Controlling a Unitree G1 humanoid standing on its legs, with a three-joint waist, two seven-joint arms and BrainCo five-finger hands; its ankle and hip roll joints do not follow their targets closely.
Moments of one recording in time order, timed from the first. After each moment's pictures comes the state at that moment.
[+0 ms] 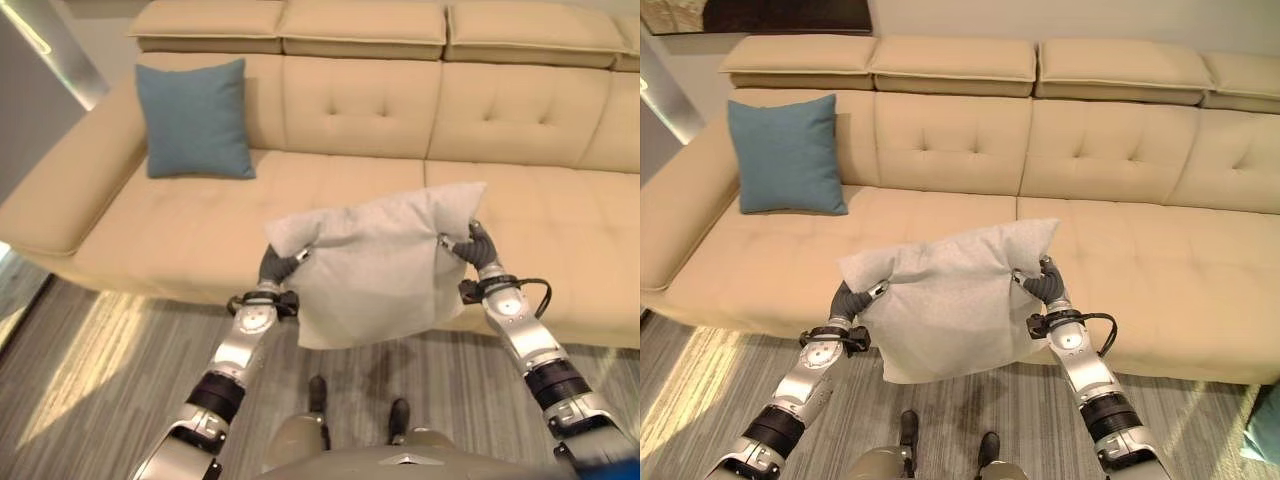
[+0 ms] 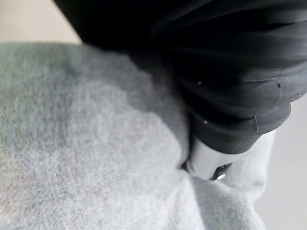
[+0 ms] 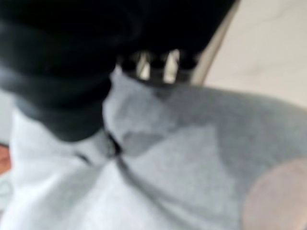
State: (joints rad) left arm -0.19 0.31 -0.30 0.38 -0.40 -0.11 0.22; right arm -0.24 -0.40 0.23 0.33 0.09 -0.04 -0.21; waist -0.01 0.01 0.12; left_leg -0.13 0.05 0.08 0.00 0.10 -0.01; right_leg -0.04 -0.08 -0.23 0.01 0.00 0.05
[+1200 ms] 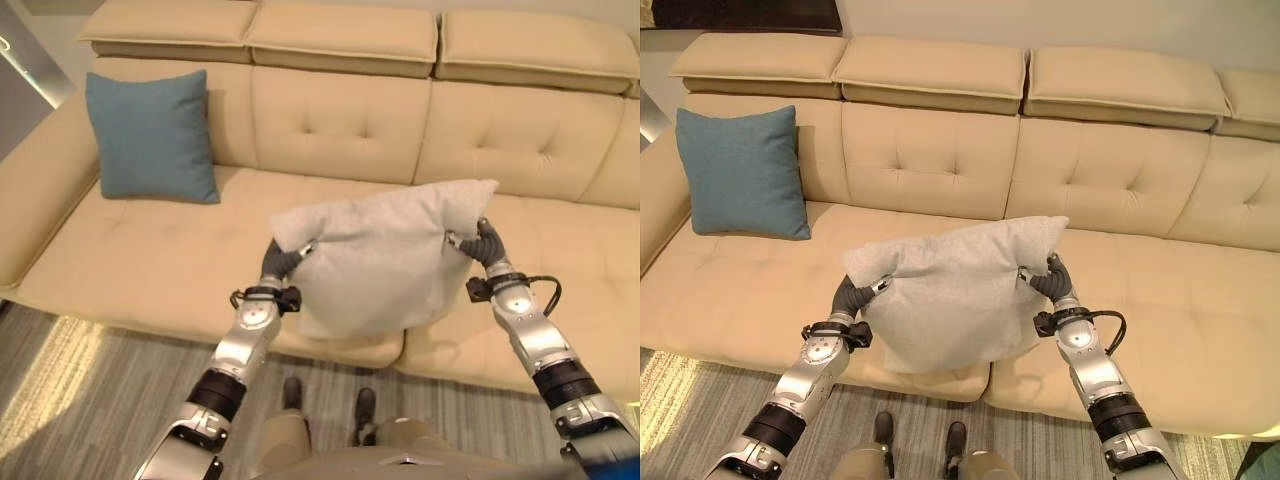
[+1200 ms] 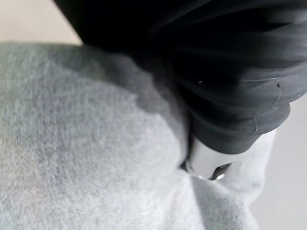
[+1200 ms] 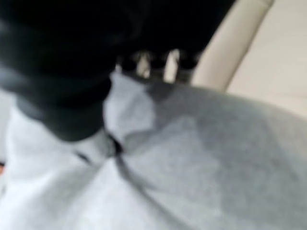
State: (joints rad) left arm -0.22 0.30 -0.28 0.36 -0.40 -0.09 0.19; right arm -0.27 -0.41 0.21 0.35 0.09 -0.03 -0.20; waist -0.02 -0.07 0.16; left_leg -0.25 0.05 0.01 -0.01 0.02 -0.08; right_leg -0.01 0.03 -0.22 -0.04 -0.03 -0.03
